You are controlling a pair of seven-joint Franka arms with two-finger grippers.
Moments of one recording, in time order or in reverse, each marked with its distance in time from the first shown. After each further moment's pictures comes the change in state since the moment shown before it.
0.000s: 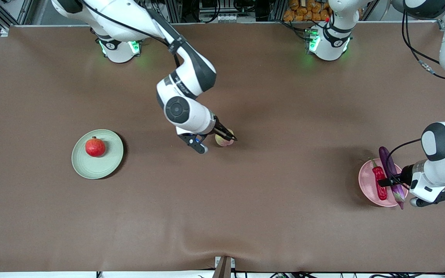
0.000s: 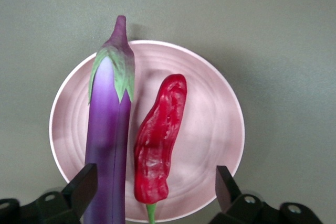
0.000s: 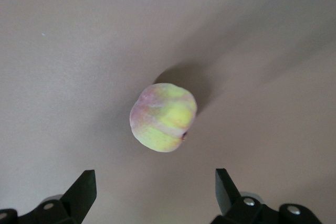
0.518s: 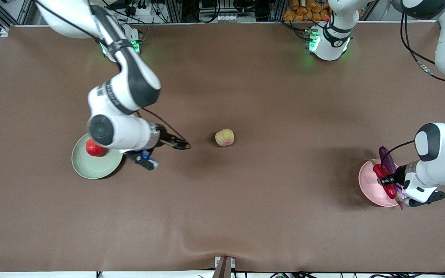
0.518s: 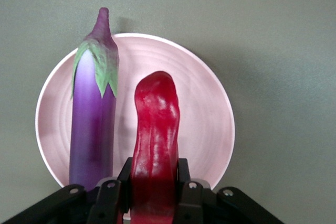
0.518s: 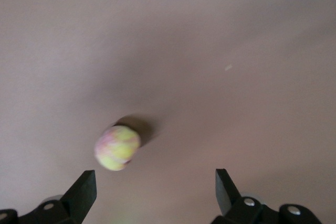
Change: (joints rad) left arm -0.022 0.000 0.004 -0.011 0.021 -0.004 -0.015; right arm -0.221 -0.135 0.002 0.000 -0.016 -0.263 -0.281
